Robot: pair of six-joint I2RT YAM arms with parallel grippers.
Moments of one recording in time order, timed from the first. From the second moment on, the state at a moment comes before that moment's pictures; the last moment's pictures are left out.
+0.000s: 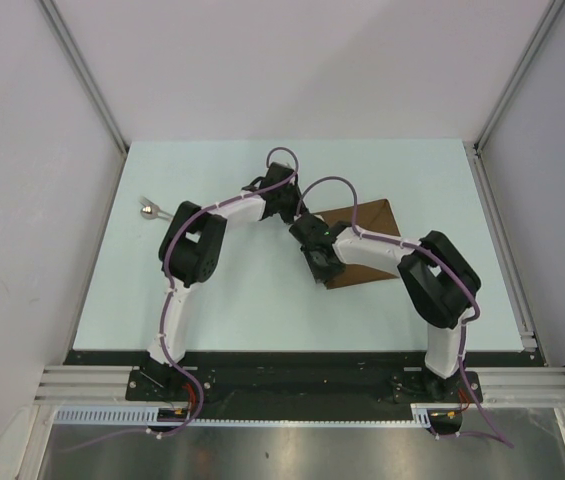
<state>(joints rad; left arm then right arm) -0.51 2.29 1.67 -0.20 0.24 -0.83 0.78 1.89 1.25 -0.62 0.23 0.36</state>
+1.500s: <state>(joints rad) -0.50 2.19 1.60 -0.25 0.40 -0.94 0.58 1.67 1.15 -0.54 -0.13 0.32</state>
